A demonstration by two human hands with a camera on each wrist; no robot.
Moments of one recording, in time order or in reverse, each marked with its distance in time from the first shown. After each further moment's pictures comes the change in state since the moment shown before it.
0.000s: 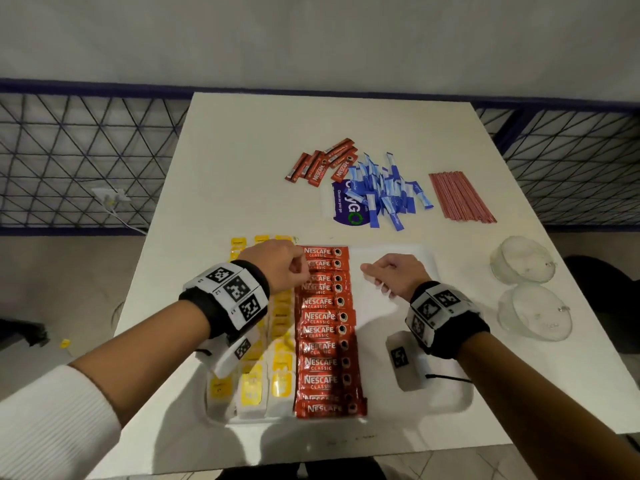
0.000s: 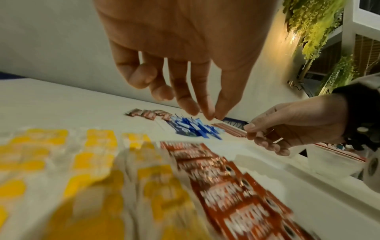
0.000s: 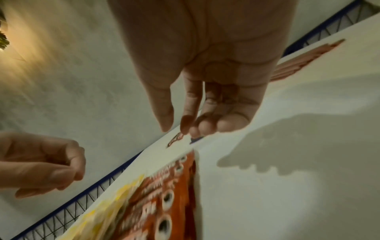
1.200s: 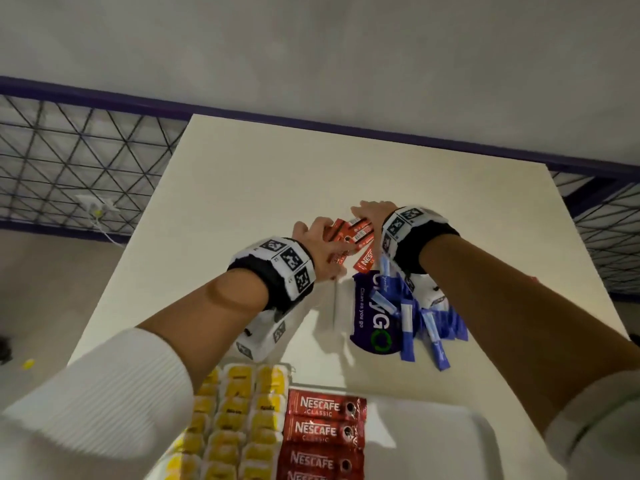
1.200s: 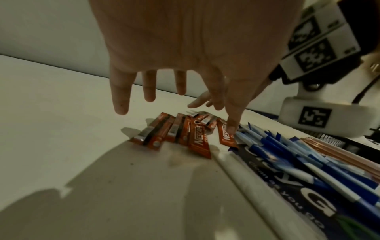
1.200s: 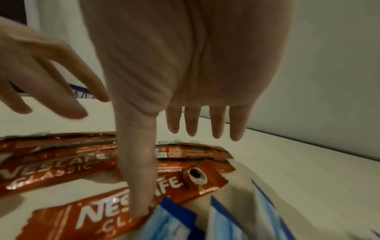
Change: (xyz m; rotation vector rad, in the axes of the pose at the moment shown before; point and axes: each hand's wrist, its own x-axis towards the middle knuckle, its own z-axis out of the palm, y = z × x) left_hand 0.238 -0.045 -0.061 0.067 -0.054 -0.062; right_hand 0.331 -0.153 -0.021 -1.276 -0.246 -0.304
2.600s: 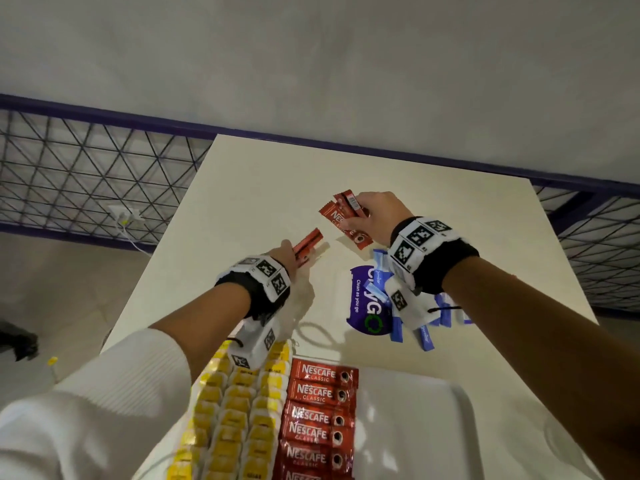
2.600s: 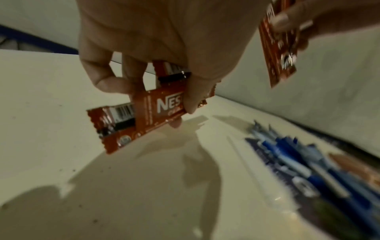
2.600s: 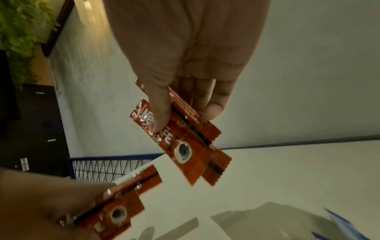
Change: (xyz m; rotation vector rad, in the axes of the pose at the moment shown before) left_hand -0.035 -0.025 0.020 -0.248 0.082 -0.388; right_hand -0.147 -0.044 -0.046 0.633 0.389 -0.135
